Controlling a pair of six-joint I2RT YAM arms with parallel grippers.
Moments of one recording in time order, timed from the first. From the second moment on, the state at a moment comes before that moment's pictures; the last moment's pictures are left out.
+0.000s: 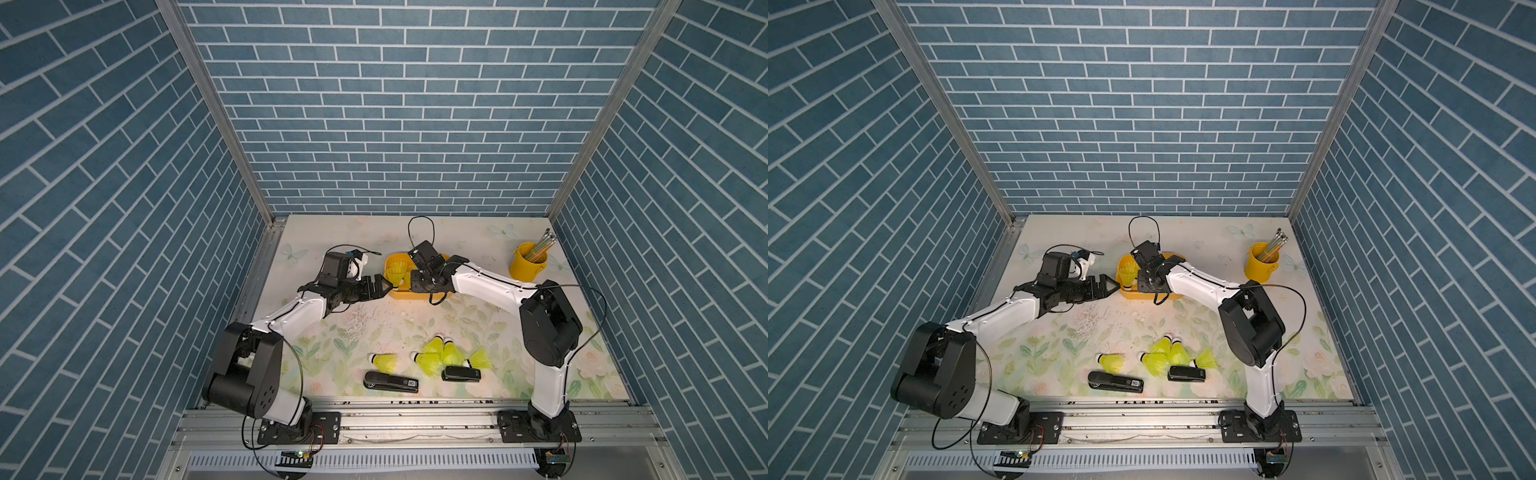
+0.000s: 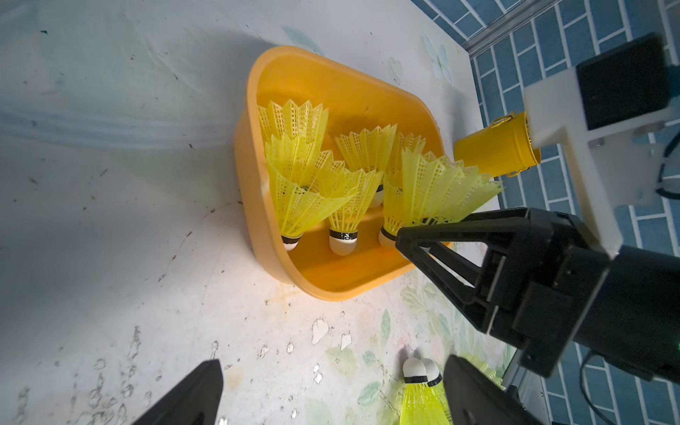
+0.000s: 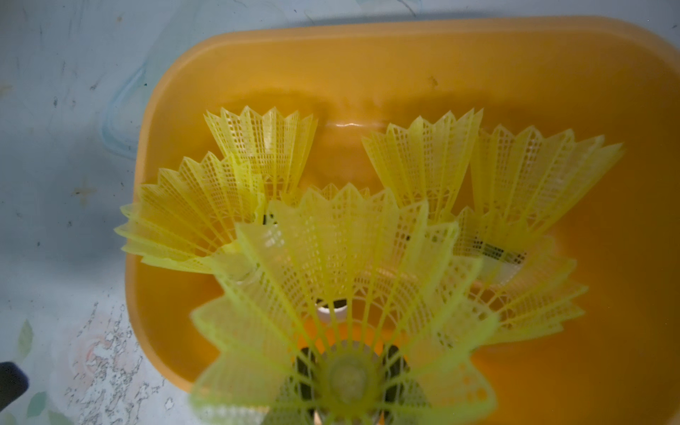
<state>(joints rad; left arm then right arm) -0.30 1.49 0.84 -0.12 0.54 -0.48 0.78 1.94 1.48 -0.60 0.16 0.60</state>
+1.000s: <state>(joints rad) -0.38 1.59 0.93 -0.09 0.53 -0.47 0.78 1.96 1.48 -0.62 0.18 0.60</state>
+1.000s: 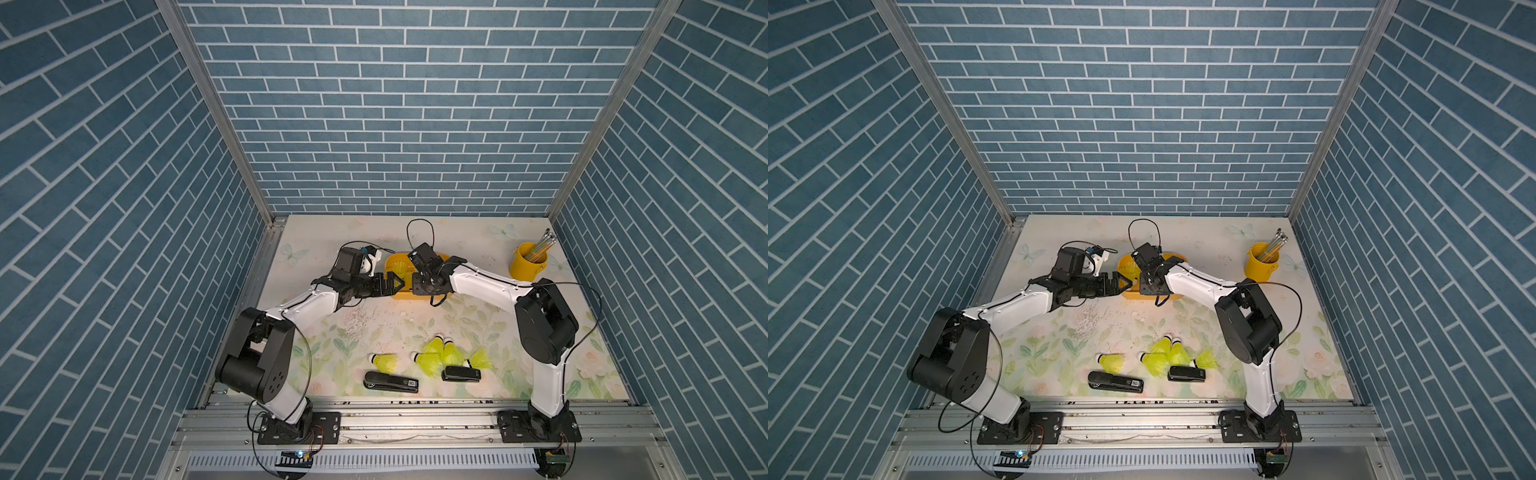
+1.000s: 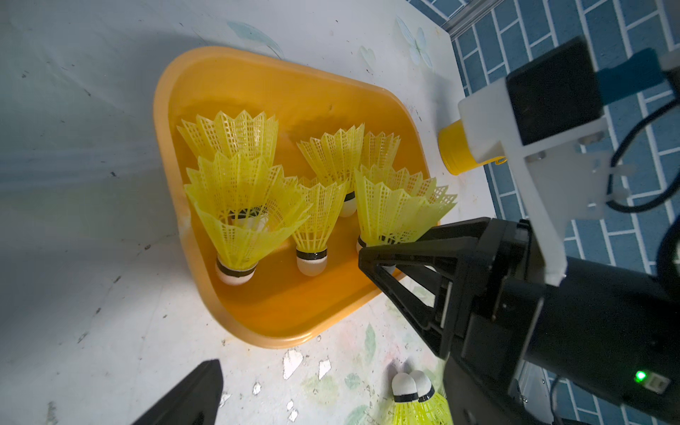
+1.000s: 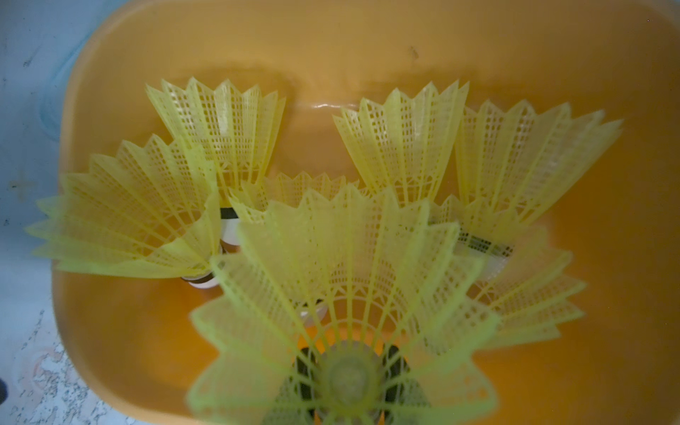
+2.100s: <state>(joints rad) -0.38 1.58 0.95 -0.13 0.49 -0.45 0.78 1.85 1.51 -0.66 0.18 0.60</state>
